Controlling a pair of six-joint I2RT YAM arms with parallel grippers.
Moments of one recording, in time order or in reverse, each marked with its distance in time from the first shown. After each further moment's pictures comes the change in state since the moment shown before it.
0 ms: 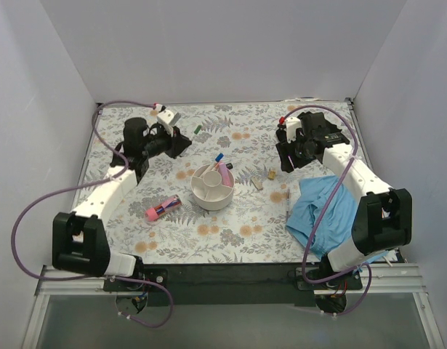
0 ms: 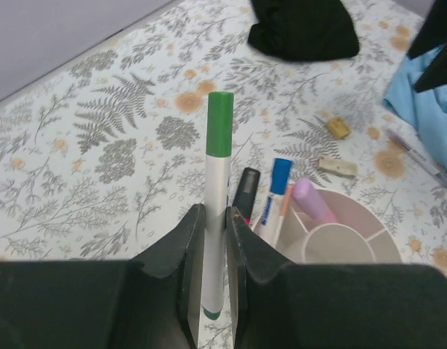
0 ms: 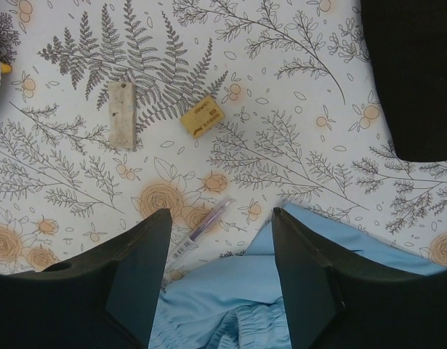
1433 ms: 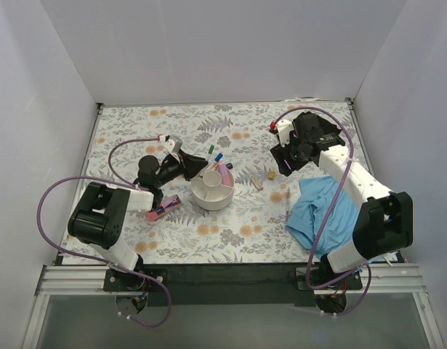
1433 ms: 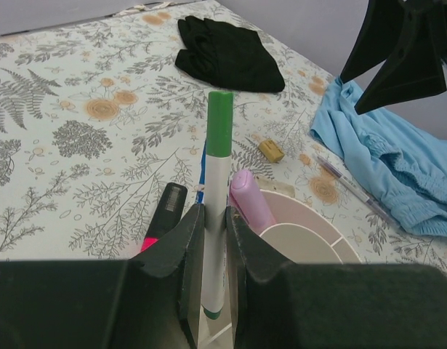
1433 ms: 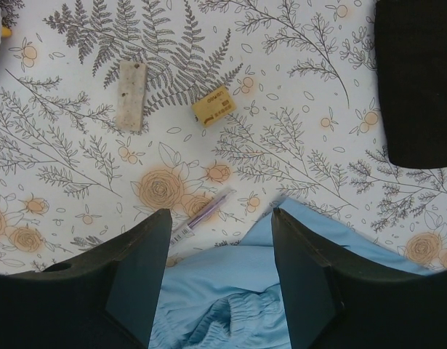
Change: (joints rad) left arm -0.080 0.195 -0.525 1.159 0.089 -0.478; right arm 0.071 -0.032 0.009 -0.053 0.067 -0.081
